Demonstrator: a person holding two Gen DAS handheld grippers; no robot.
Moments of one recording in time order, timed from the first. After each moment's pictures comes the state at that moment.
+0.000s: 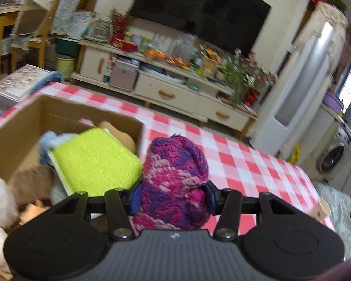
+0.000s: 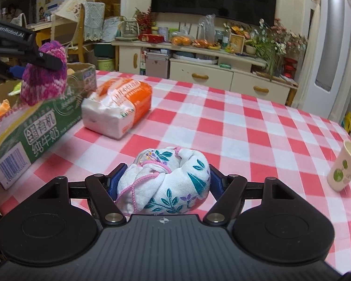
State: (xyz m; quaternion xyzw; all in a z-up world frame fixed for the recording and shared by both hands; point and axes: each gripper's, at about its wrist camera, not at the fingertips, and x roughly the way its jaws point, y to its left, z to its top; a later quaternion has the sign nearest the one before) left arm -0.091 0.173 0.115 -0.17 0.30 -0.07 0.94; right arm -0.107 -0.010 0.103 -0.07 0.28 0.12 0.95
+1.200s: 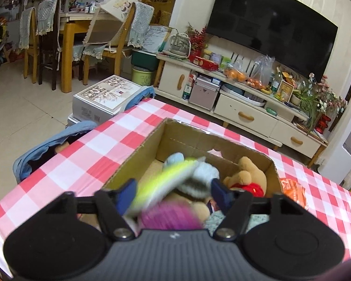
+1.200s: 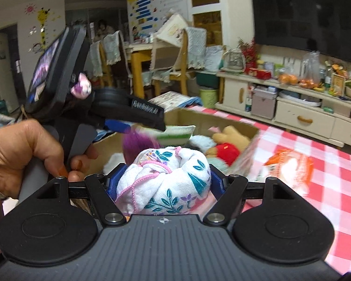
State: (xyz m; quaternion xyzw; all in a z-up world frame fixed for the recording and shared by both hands) left arm -0.091 0.292 0.111 -0.16 0.28 0.12 0.94; right arm -0.098 0.172 0.151 -0.06 0.23 0.37 0.90
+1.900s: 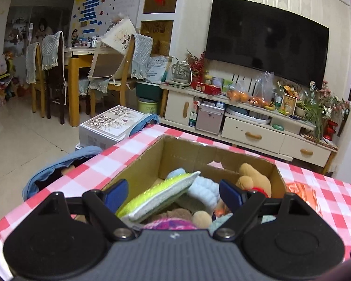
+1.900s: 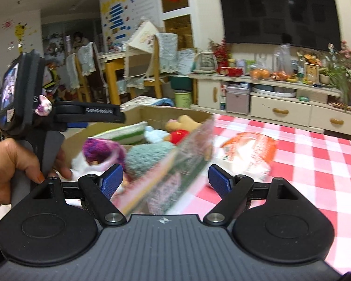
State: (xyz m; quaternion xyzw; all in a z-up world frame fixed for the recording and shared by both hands) left arm -0.106 0.262 0.098 -0.10 0.21 0.16 0.96; right arm -0.111 0.115 0.137 -0.02 0.22 0.31 0.93
